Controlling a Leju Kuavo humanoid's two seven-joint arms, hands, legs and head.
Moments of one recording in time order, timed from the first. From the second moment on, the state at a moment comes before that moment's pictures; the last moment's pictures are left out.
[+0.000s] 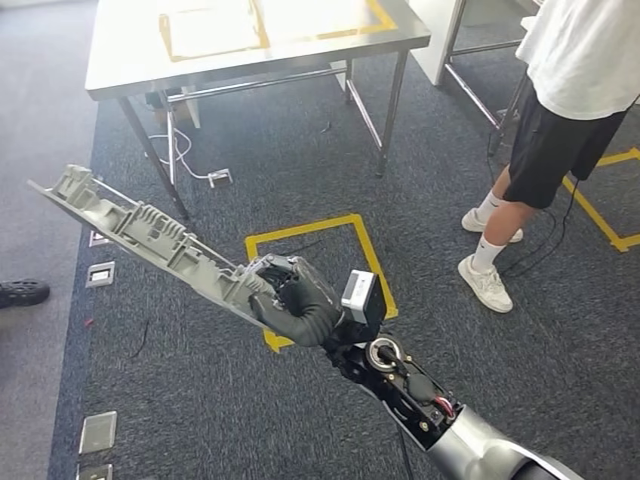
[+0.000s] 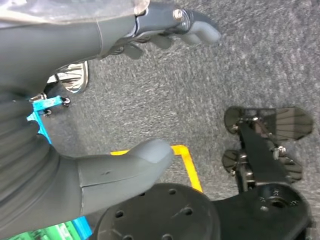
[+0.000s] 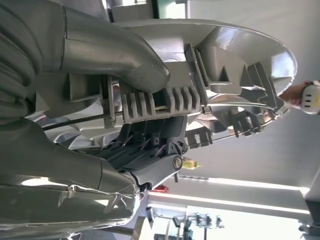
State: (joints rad) left arm -0.10 0.12 -0.86 -0.19 0.93 0.08 -0.12; right arm -0.45 0.16 0.82 -1.25 -0.31 0.24 -0.61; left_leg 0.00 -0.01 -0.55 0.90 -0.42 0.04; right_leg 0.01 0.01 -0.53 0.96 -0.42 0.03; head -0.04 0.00
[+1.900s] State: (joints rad) left arm -0.10 0.10 -0.87 -0.19 0.93 0.09 -0.12; right arm -0.44 0.16 0.81 -1.25 -0.30 0.24 -0.61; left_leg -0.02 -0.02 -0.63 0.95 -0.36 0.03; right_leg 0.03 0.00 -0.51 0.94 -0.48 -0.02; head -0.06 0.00
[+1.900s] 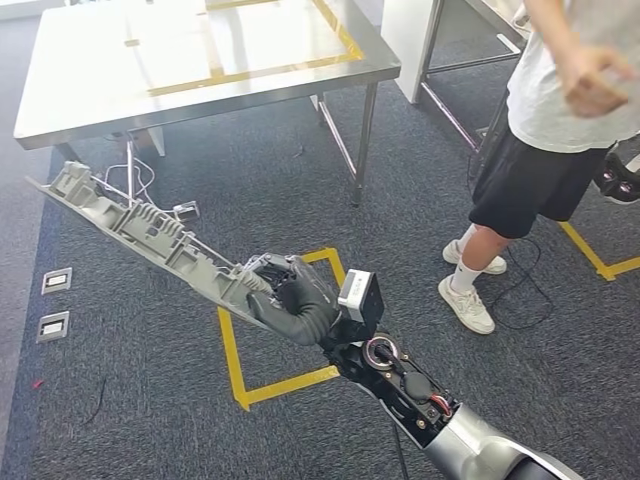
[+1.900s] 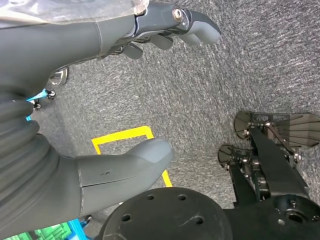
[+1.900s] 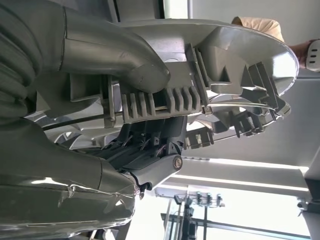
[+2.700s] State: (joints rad) left arm -0.10 0.11 -0.89 -0.19 0.93 0.07 -0.13; right arm -0.45 0.16 0.81 -1.24 -0.29 0.24 -0.61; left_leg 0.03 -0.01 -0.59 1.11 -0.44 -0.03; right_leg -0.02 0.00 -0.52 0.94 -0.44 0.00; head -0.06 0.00
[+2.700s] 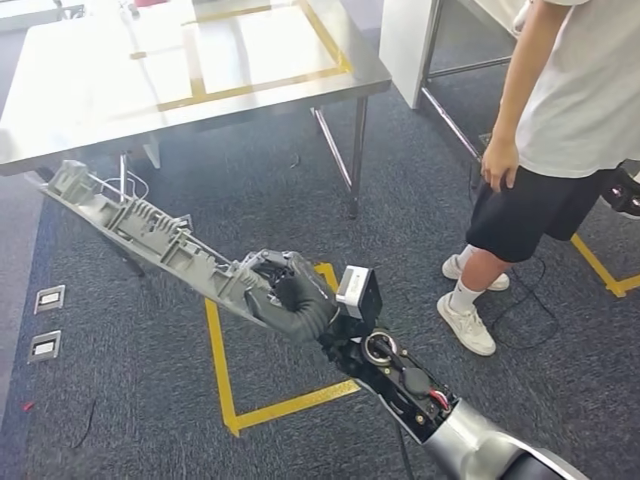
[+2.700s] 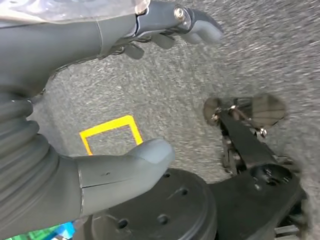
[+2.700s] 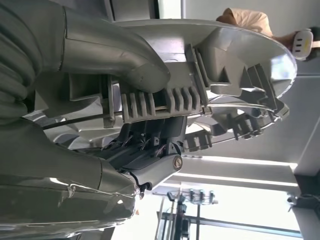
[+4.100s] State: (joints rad) left arm -0.10 0.10 -0.90 -0.19 0.93 0.08 -0.13; right arm -0.46 0.16 0.81 -1.25 -0.29 0.23 -0.61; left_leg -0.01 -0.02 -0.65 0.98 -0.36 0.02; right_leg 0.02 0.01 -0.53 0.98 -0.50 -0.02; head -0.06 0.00
